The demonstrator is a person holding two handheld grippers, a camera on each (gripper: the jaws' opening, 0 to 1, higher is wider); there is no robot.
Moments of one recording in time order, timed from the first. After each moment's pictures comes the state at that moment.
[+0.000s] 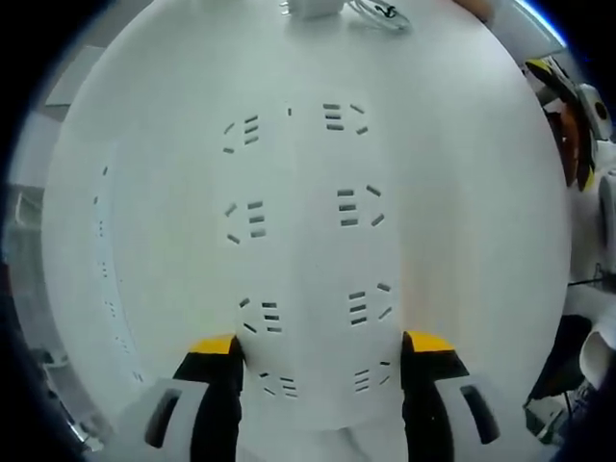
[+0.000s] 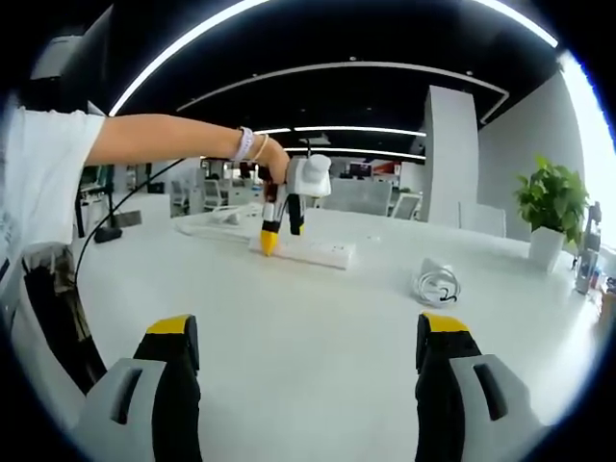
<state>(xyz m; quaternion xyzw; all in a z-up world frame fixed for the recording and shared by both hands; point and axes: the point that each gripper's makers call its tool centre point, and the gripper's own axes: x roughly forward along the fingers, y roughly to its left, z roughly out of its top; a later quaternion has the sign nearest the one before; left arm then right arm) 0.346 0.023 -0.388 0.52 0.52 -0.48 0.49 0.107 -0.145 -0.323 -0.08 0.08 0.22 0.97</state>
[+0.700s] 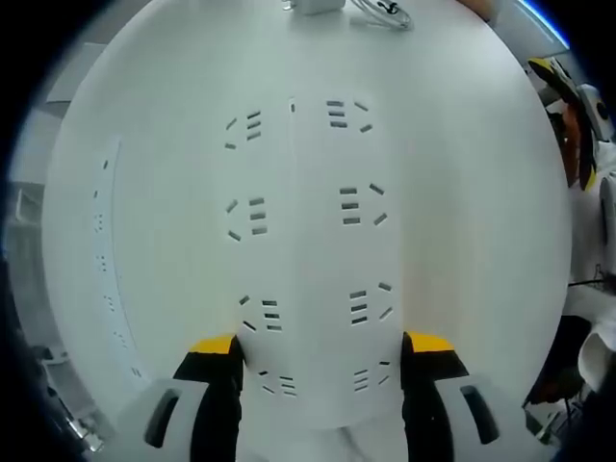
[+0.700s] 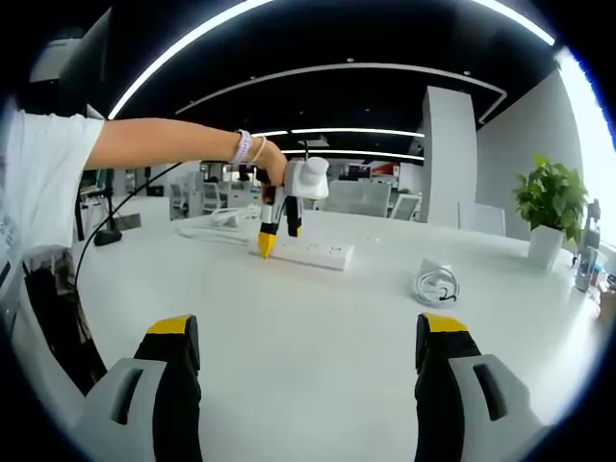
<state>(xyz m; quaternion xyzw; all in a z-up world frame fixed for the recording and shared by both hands) 0.347 0.027 -0.388 0.52 0.53 -0.47 0.49 0.107 -0.147 -0.322 -0.07 0.08 0.22 0.97</state>
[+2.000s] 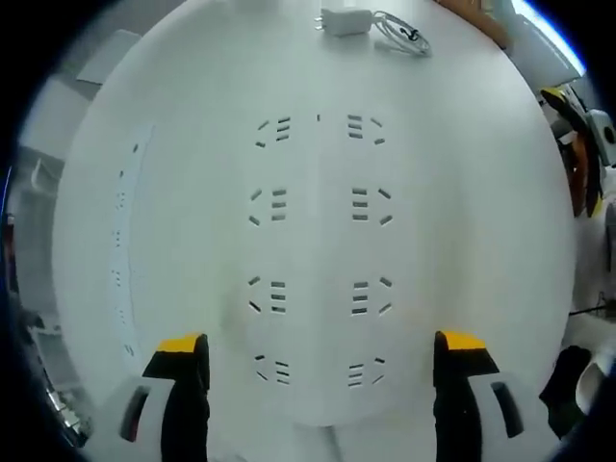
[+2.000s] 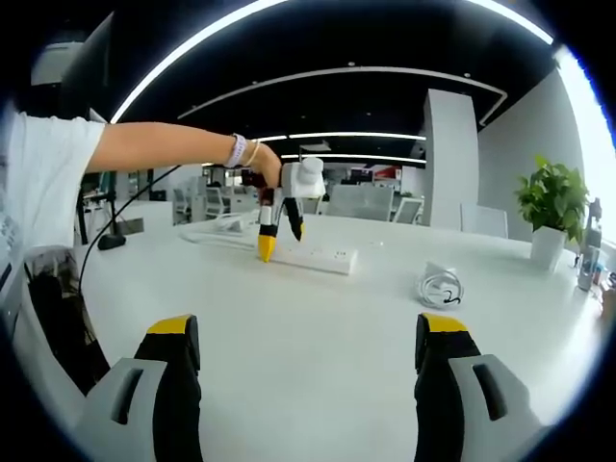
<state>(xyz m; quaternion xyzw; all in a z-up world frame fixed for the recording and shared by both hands) 0.358 0.029 -0.381 0.47 0.51 -0.46 0.55 0.102 -0.142 -0.317 -0.07 0.07 0.22 0.97</state>
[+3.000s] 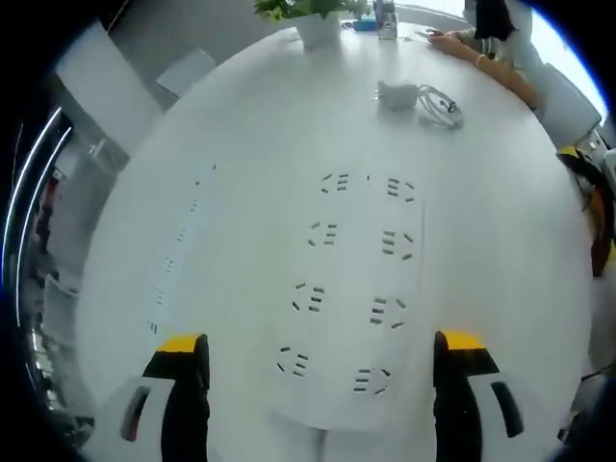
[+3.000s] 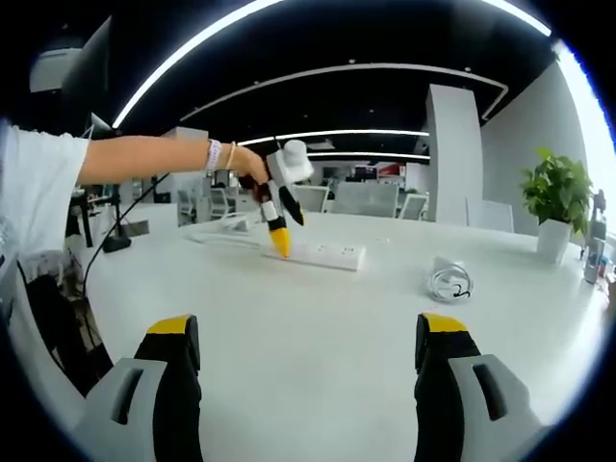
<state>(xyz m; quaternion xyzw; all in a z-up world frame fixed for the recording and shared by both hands) 0.371 0.014 -0.355 0.37 0.41 -0.43 0.72 0.103 -0.138 -0.324 -0.05 0.07 0.23 0.97</state>
